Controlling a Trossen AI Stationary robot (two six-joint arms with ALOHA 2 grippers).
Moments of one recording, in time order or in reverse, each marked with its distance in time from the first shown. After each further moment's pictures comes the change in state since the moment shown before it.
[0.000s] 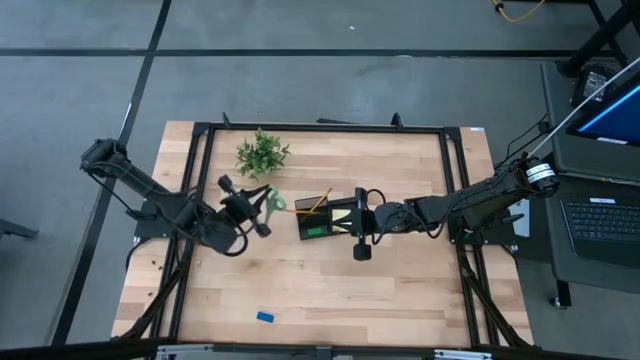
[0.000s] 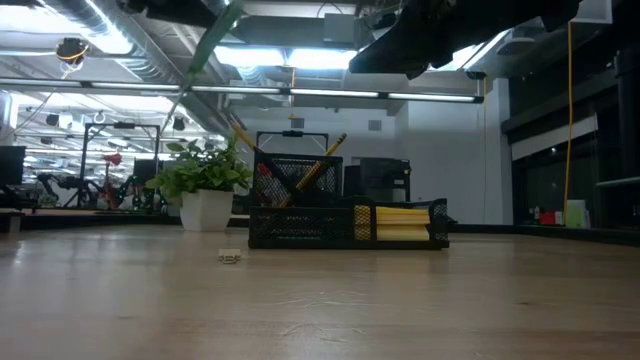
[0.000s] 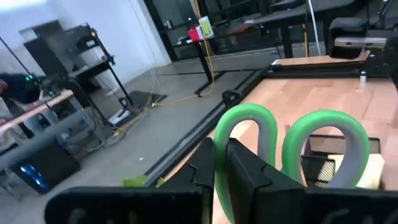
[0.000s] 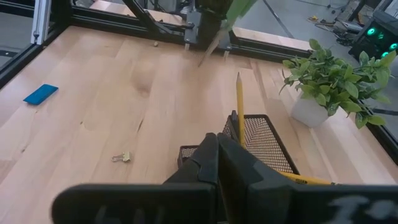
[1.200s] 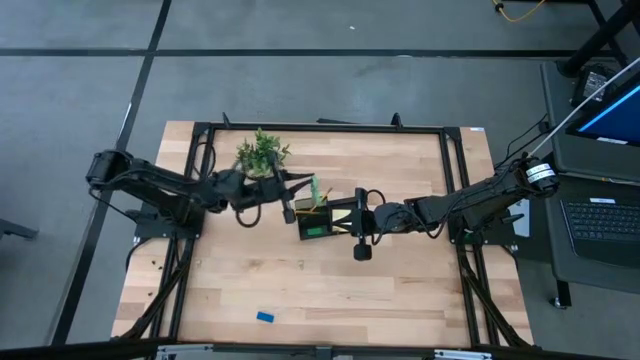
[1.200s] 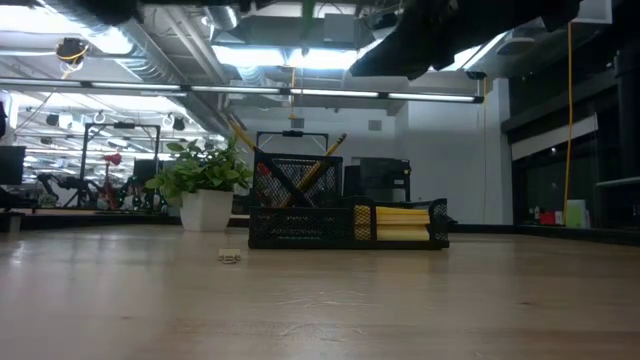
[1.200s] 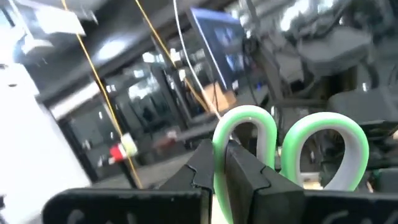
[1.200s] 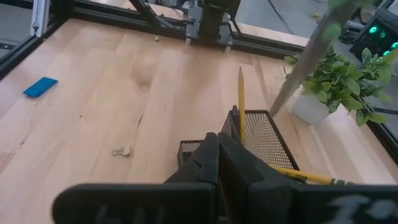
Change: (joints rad) left arm 0.452 0.183 -0.075 1.025 0.963 0.693; right arm 0.001 0.000 0.000 -0.014 0.000 -0.010
